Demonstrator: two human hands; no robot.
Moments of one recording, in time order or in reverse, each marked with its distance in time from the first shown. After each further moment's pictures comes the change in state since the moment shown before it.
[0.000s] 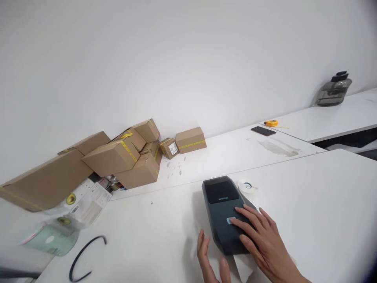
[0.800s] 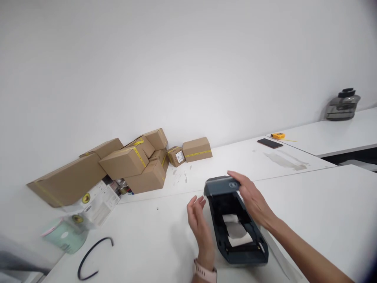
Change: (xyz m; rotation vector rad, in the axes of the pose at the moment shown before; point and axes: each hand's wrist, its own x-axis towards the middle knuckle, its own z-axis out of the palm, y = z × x) left_hand 0.114 0.069 0.027 -0.369 -0.064 -0.149; right_hand 0.116 0.022 -0.024 0.521 0.097 0.194
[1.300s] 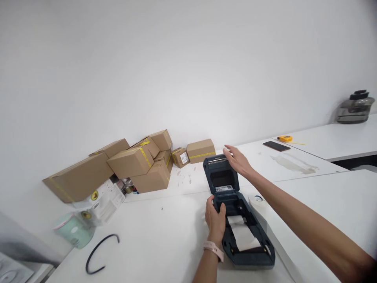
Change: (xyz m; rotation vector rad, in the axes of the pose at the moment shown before) left_hand 0.029 -0.055 0.016 0.627 -0.262 -0.008; right_hand 0.126 0.017 0.013 -0.101 0.081 0.162
